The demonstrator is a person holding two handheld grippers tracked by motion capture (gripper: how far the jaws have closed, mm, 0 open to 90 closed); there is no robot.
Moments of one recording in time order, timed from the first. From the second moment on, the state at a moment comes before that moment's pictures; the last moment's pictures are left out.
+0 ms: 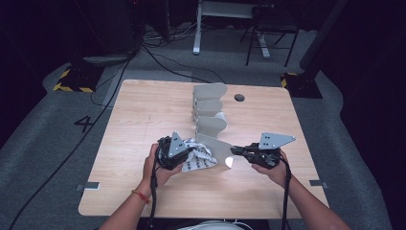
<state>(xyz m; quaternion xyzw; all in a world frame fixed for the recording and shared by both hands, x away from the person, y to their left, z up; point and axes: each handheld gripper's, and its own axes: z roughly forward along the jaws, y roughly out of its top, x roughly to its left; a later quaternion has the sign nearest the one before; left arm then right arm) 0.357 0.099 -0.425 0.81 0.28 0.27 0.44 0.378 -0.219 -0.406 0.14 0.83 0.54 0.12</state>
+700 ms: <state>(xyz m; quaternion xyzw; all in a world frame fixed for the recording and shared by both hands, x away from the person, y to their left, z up) 0.339 0.050 -0.399 0.79 0.21 0.29 0.49 0.378 -0.219 -0.406 0.14 0.82 0.53 0.12</state>
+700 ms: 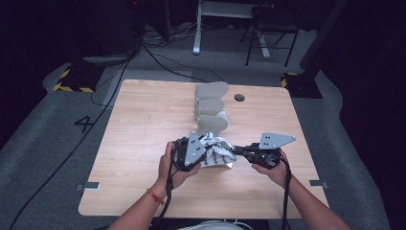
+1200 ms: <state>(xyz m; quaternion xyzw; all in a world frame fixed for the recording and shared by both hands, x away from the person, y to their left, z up) 0.356 0.051 -0.461 0.86 0.22 0.24 0.38 0.379 -0.221 -0.407 0.14 0.82 0.54 0.12</state>
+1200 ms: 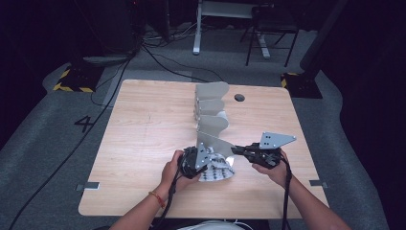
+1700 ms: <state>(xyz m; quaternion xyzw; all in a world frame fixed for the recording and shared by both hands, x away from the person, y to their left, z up) 0.350 0.081 -0.414 0.79 0.27 0.31 0.46 0.379 -0.220 -0.407 0.15 0.82 0.53 0.12</state>
